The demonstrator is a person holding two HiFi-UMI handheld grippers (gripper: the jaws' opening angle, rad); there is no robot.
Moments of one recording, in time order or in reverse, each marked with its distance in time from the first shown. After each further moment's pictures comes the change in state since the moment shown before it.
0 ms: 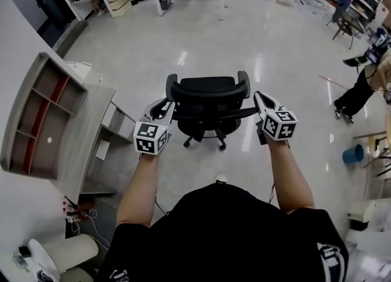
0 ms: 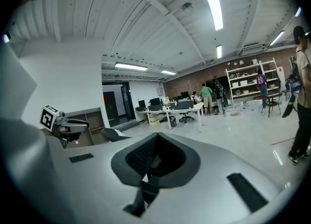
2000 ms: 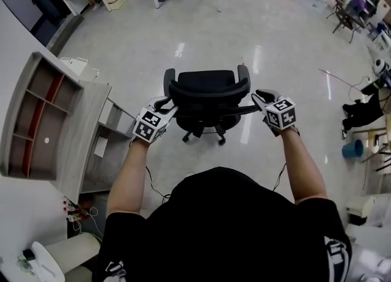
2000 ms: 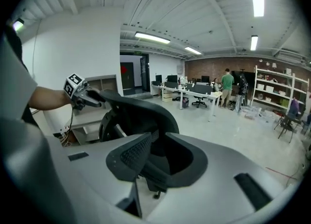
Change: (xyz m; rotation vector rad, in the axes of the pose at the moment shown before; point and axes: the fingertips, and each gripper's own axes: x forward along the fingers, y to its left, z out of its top) left arm 0.056 0.009 -0.082 0.198 0.276 -0.267; right arm 0.047 -0.030 -0.063 -0.264 0.311 0.164
